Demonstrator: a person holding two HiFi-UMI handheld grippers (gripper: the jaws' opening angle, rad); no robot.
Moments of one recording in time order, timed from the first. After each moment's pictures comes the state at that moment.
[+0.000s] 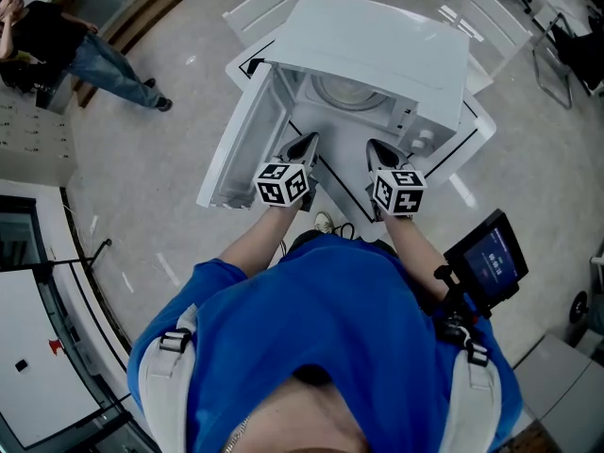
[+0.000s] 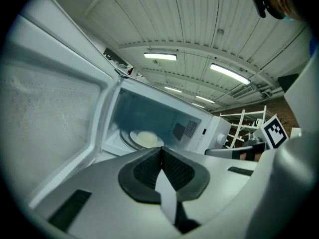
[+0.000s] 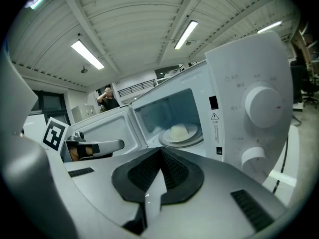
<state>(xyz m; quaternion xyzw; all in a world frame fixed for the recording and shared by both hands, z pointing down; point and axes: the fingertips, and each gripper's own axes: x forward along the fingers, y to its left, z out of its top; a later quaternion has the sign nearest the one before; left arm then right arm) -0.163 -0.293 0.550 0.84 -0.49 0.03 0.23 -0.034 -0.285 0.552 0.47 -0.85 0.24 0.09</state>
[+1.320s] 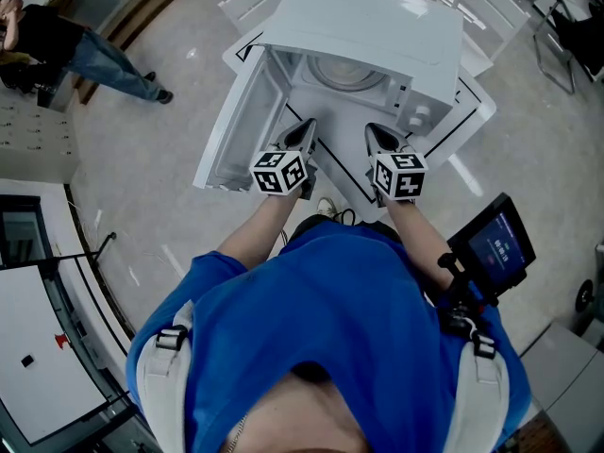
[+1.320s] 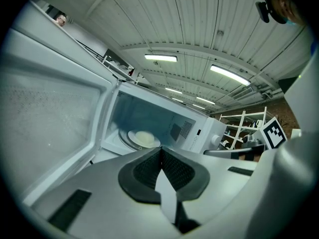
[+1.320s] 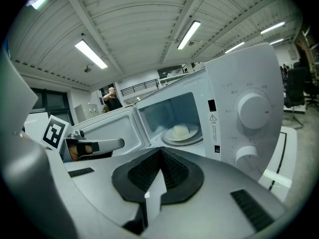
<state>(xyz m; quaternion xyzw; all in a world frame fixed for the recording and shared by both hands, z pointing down) -0.157 -0.273 0.544 0.84 -0.50 0.03 0.23 -0.030 -0.269 0.550 0.45 -0.86 0.23 0.09</state>
